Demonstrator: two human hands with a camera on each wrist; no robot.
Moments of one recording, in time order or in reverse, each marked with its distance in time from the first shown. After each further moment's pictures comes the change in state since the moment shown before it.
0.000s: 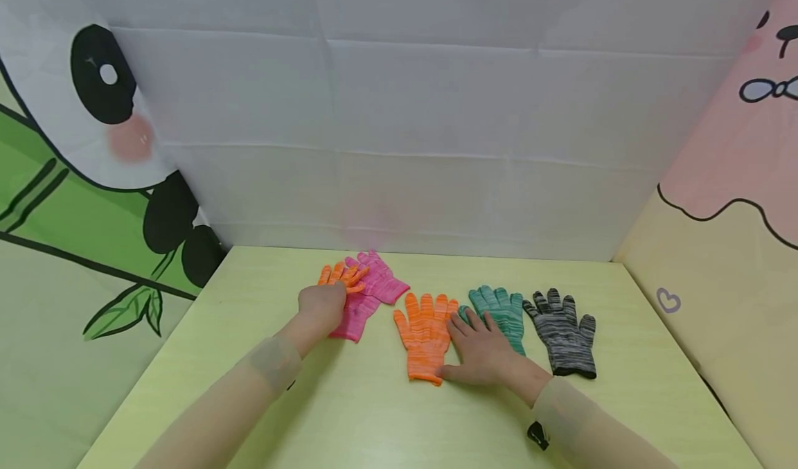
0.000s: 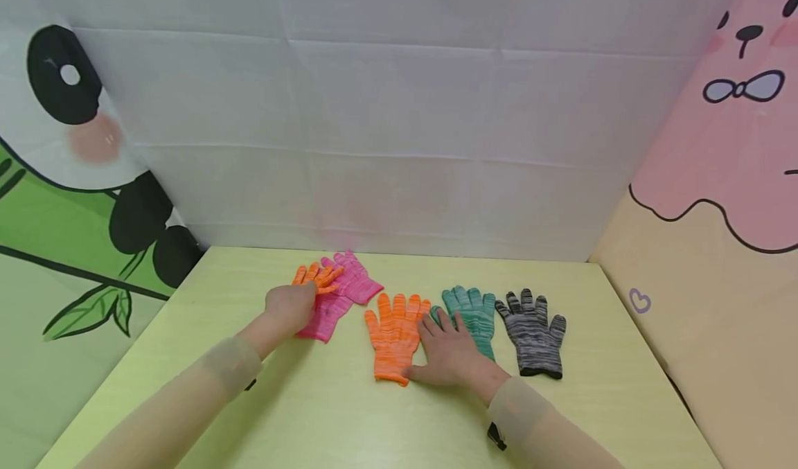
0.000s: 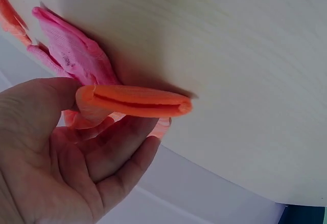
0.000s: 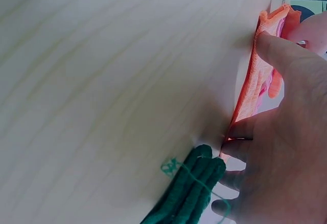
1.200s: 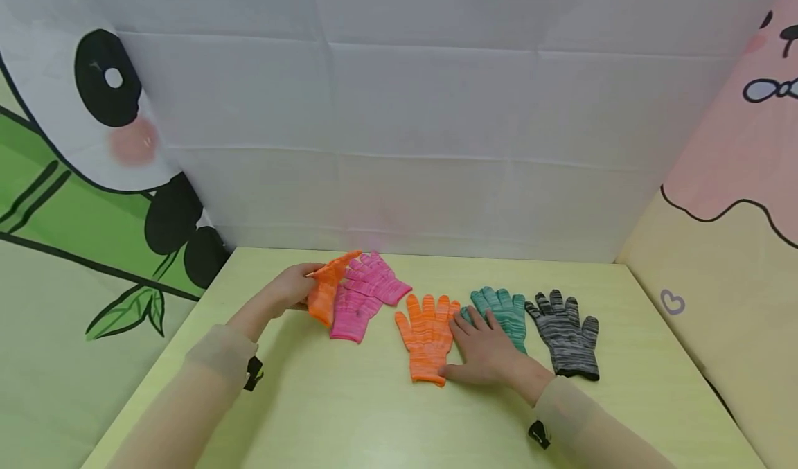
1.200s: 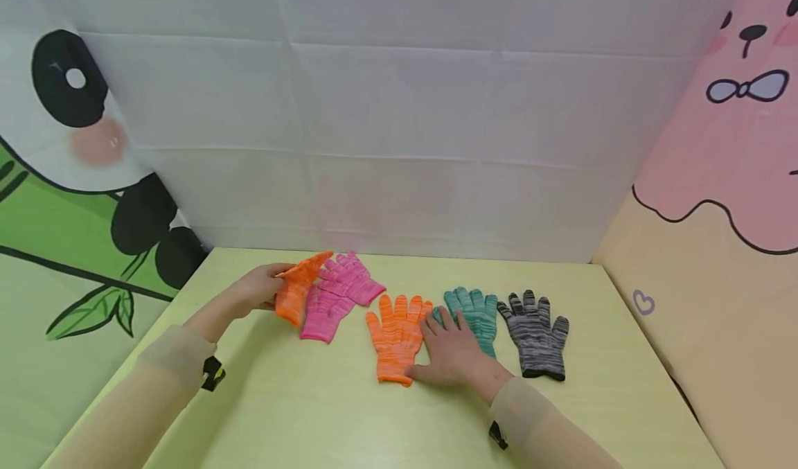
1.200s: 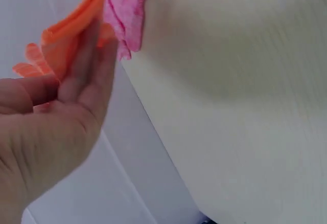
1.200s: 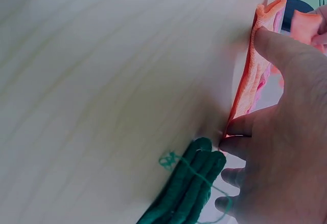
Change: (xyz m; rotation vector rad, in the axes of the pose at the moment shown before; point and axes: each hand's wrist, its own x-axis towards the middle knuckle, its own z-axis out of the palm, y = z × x) left_hand 0.000 -0.079 -0.019 -1.216 -0.158 0.053; right_hand 0.002 0.006 0.001 0.023 0.021 -0.029
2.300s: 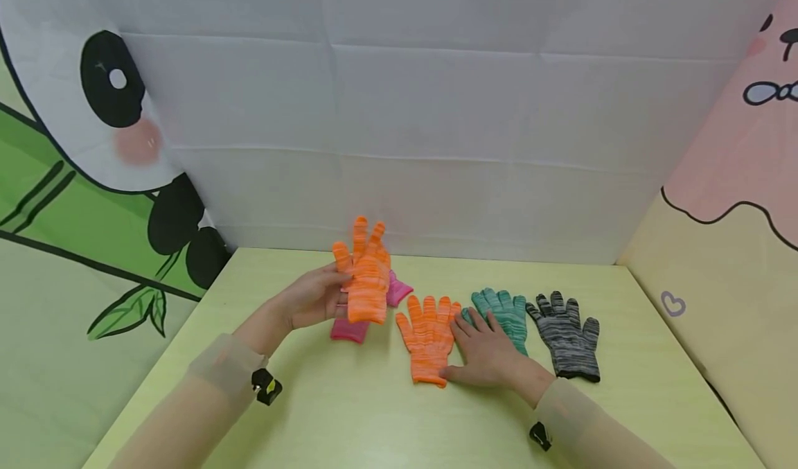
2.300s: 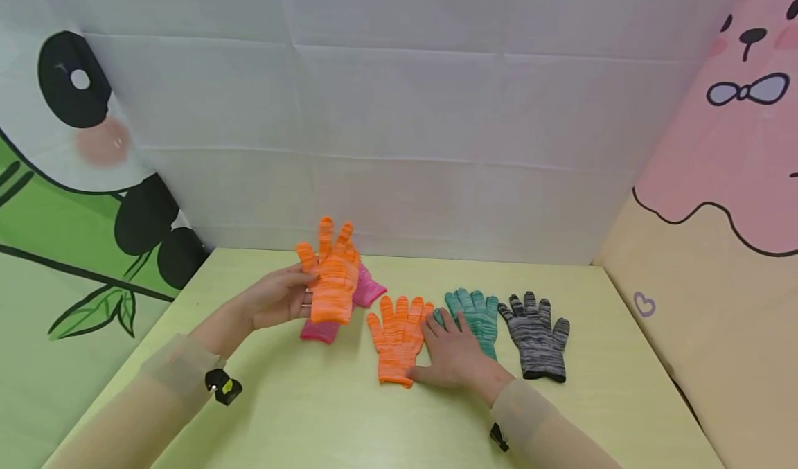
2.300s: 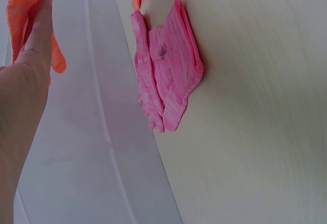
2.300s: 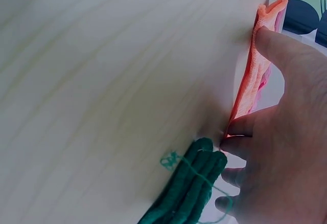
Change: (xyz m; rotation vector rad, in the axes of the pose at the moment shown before) left_hand -0.028 0.034 0.034 -0.776 -0.497 0.159; right_hand 0.000 0.000 0.003 0.011 0.021 -0.011
